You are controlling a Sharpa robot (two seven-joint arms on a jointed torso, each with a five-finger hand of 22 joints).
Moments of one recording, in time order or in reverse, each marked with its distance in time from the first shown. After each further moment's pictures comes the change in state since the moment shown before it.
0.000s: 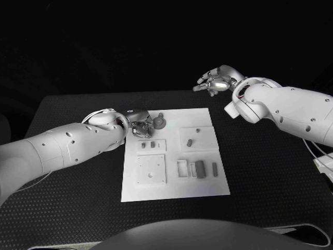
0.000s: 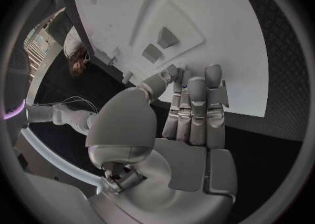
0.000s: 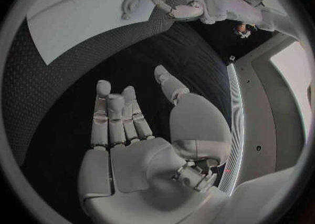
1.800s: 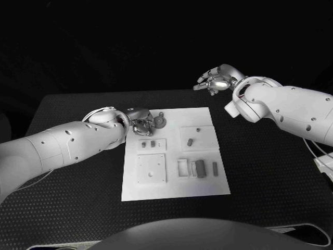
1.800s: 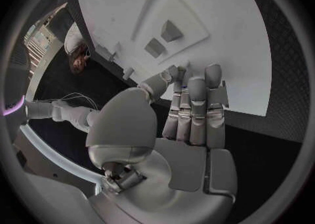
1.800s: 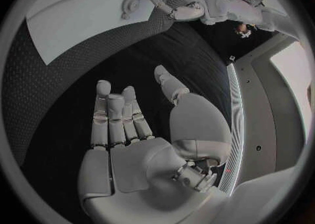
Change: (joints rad) left arm 0.003 -0.005 0.006 0.018 0.018 -0.004 -0.009; left_hand 0.016 -0.007 0.013 -0.005 0.000 0.030 -0.018 0.023 0.007 0.004 -0.011 0.004 0.008 -0.002 0.009 -0.004 -0.006 0.001 0.002 0.005 -0.004 0.000; right arm 0.000 0.002 0.000 0.000 0.000 -0.002 0.000; right_hand 0.000 0.000 0.000 0.000 0.000 0.000 -0.003 0.000 0.001 0.000 0.000 -0.004 0.003 0.000 0.000 0.000 0.002 0.000 0.000 0.000 0.000 0.000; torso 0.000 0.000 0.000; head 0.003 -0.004
